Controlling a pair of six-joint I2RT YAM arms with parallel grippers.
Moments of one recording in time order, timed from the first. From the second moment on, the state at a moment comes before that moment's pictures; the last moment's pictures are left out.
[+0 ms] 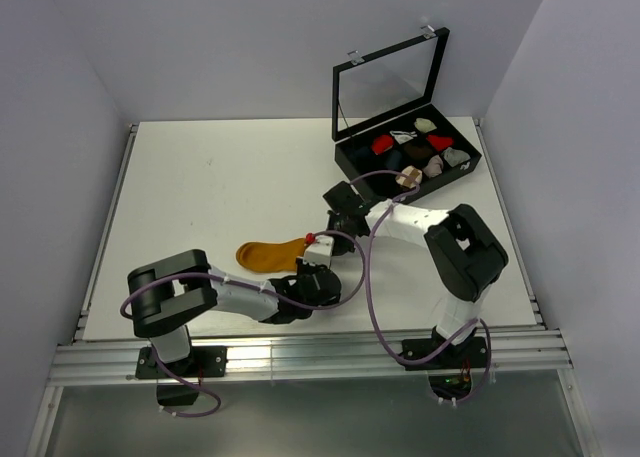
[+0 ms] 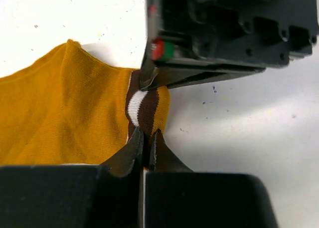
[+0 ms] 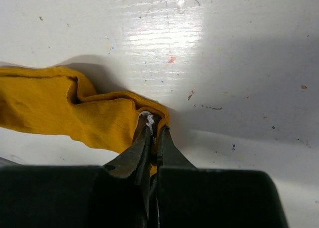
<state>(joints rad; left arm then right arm) -1.26 1.73 0.71 0.29 -0.79 -0.65 0.67 1.77 1.06 -0.44 -0.11 0.90</state>
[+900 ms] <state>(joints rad) -0.87 1.53 0.40 0.56 -0.06 -1.15 0.67 1.57 0.81 -0.13 -0.17 0.94</state>
